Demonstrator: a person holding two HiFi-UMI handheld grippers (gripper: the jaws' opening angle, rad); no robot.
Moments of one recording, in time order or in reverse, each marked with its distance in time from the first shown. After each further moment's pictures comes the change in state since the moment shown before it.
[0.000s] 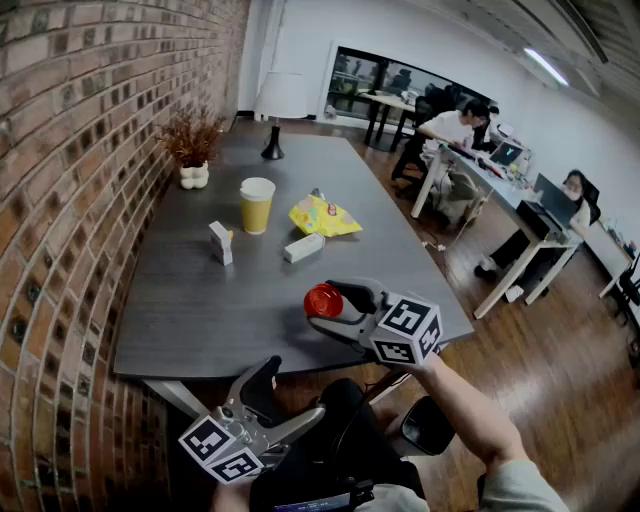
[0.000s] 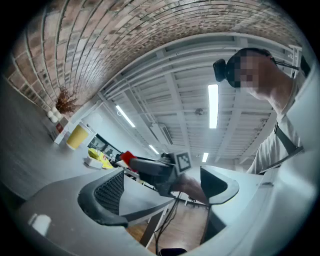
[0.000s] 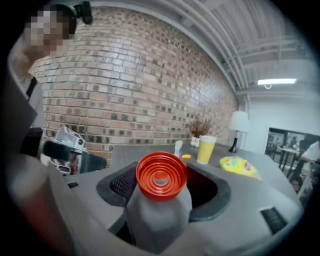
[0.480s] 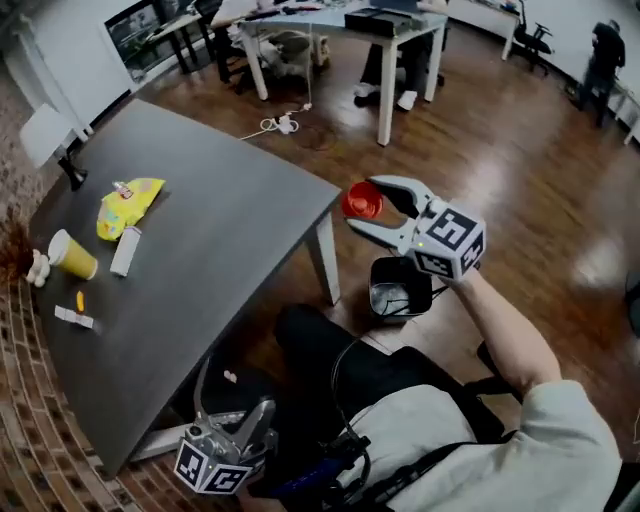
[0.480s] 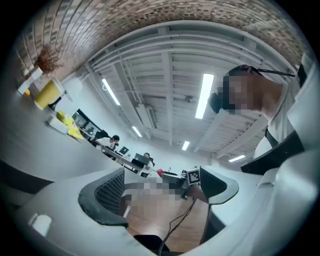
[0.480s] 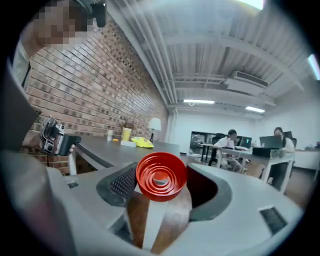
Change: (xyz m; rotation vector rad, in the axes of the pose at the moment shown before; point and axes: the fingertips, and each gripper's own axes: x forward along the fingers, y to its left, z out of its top) left arm 0.101 -0.044 -0.066 -0.056 0.060 -0.138; right arm -0.335 -0.144 -0.129 0.063 -0.030 -0.688
